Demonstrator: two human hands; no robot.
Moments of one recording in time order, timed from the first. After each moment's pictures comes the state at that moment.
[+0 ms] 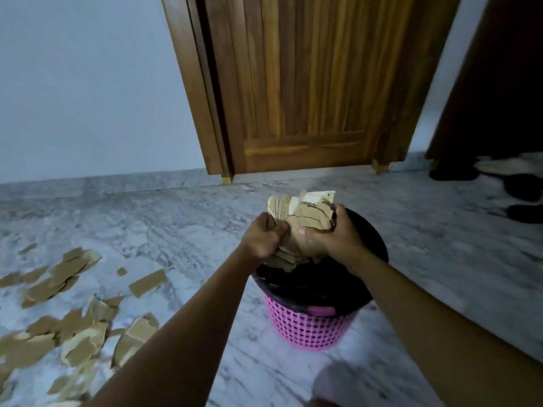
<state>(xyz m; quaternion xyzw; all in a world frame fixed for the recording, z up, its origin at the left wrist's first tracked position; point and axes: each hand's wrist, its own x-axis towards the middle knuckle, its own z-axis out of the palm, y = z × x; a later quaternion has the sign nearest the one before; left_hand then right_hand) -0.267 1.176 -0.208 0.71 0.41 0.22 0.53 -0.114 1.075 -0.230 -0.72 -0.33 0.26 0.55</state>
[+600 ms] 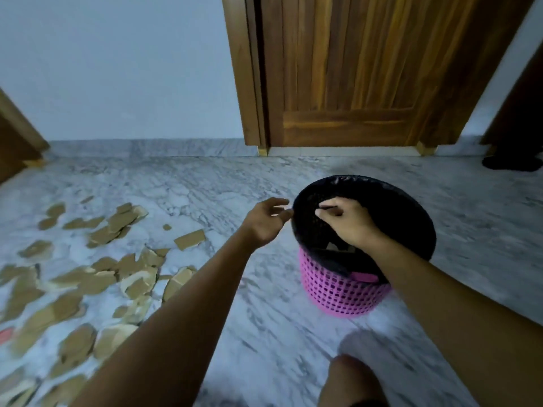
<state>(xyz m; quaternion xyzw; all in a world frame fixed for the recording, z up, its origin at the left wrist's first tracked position) -0.338 1.184 -0.216 0.73 0.43 0.19 0.49 -0.158 1.086 -0.230 -0.78 -0.43 0.24 0.38</state>
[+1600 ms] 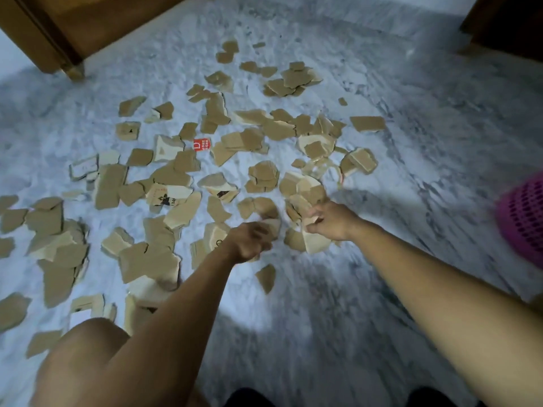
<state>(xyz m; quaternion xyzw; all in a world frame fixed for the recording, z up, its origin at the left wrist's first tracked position) -0.937 1.087 -0.414 0.57 0.66 0.04 0.49 -0.702 1.131 -0.406 -0.66 -0.63 0.41 -0.03</state>
